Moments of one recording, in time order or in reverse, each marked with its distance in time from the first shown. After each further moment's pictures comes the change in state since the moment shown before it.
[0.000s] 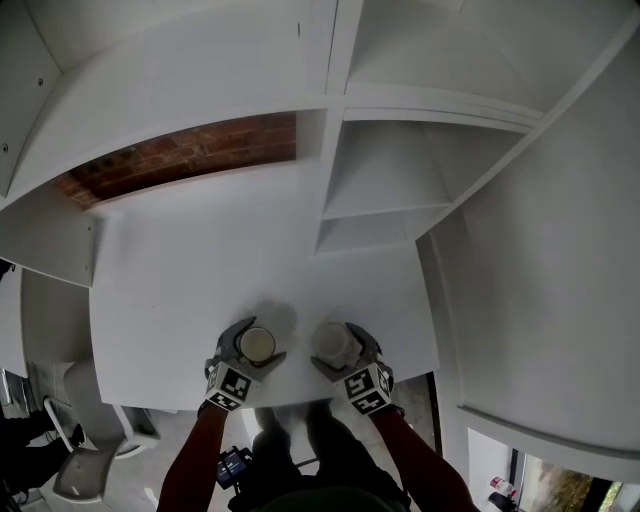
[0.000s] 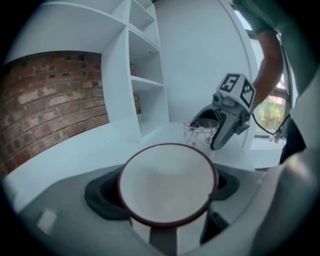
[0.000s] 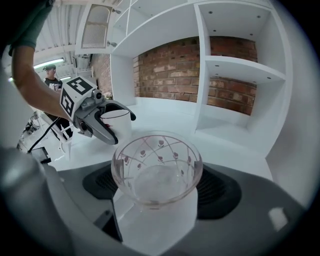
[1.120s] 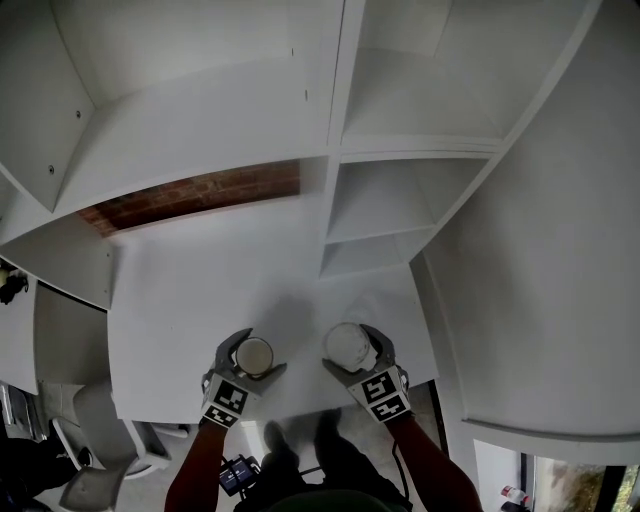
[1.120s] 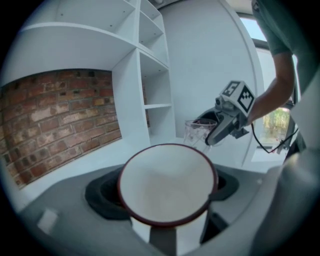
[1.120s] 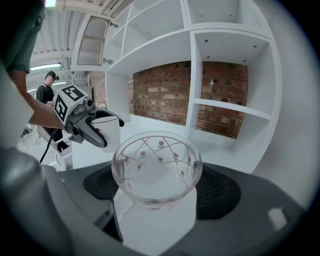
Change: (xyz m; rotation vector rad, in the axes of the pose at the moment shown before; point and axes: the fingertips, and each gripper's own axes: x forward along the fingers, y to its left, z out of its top) left arm -0.075 0.025 0.080 -0.041 -0.028 0.051; right arm -0.070 -0.012 0.094 0.021 -0.108 -0.071
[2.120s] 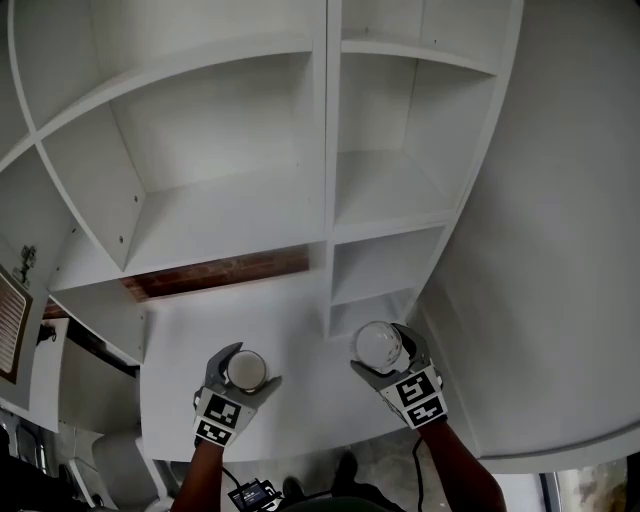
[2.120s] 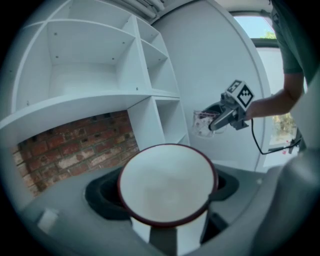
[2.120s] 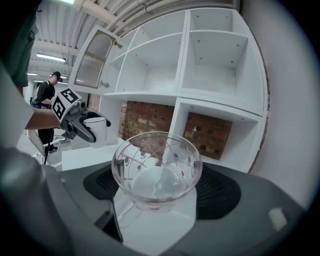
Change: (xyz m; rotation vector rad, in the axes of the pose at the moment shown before) left arm -0.110 0.055 0.152 0.085 -0.071 0.150; right arm -0.122 -0.048 0.170 -0.110 -0.181 -0.149
